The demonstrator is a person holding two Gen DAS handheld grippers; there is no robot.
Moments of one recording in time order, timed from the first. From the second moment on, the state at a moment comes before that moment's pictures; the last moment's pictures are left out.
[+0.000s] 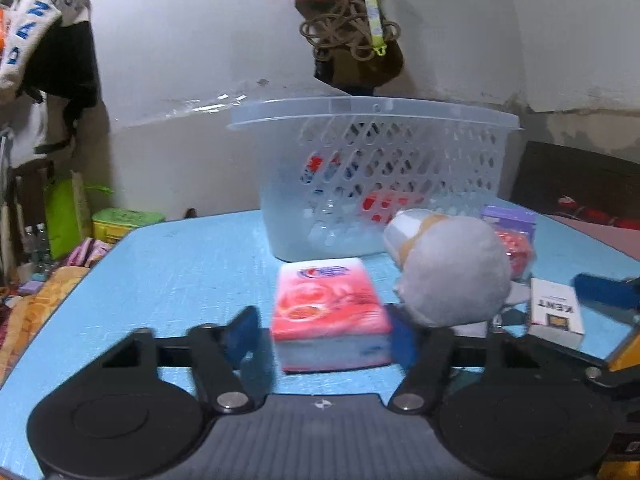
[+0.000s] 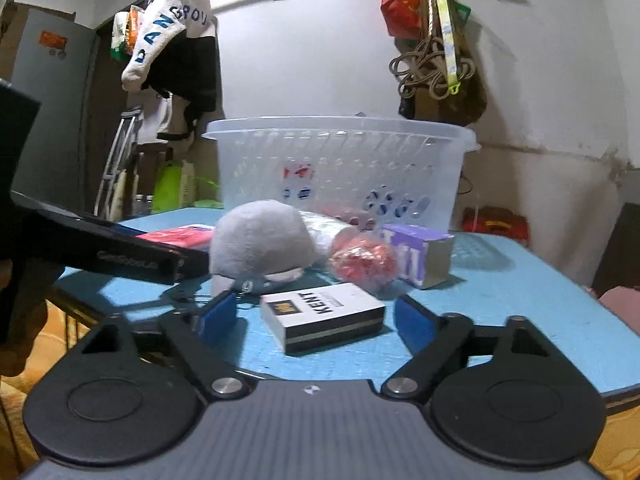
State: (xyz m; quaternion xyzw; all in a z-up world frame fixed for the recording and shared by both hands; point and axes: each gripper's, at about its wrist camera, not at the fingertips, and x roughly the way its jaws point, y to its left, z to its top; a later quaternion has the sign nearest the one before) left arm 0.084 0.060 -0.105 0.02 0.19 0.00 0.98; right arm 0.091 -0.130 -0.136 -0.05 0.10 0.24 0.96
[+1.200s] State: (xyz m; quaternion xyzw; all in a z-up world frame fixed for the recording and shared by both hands) left arm 0.057 0.059 -0.022 0.00 0.11 -0.03 0.99; right arm 0.114 -0.172 -0.033 -0.02 0.12 0.20 0.97
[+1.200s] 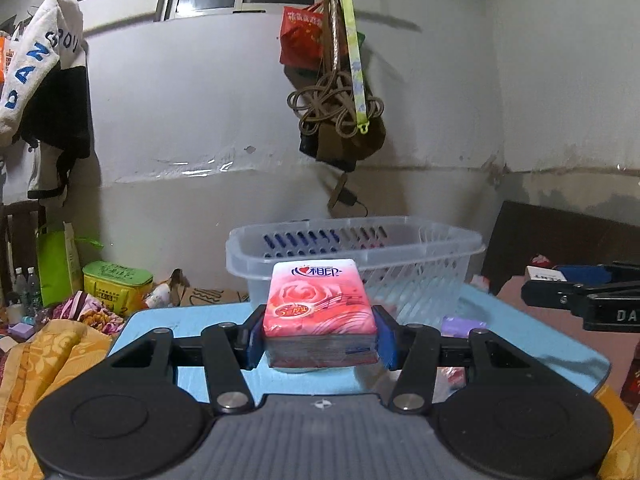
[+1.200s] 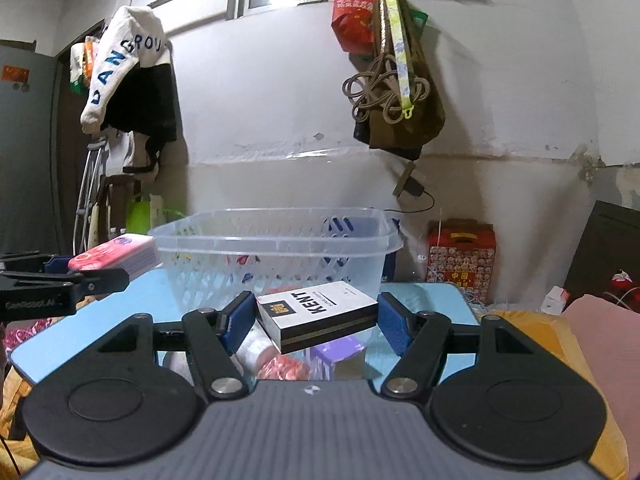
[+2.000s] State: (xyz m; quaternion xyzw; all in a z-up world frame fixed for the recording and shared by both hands) left arm 0.113 0.073 0.068 -0.07 0.11 -0.04 0.99; right arm 0.181 -0.145 0.040 -0.01 0.12 0.19 0.98
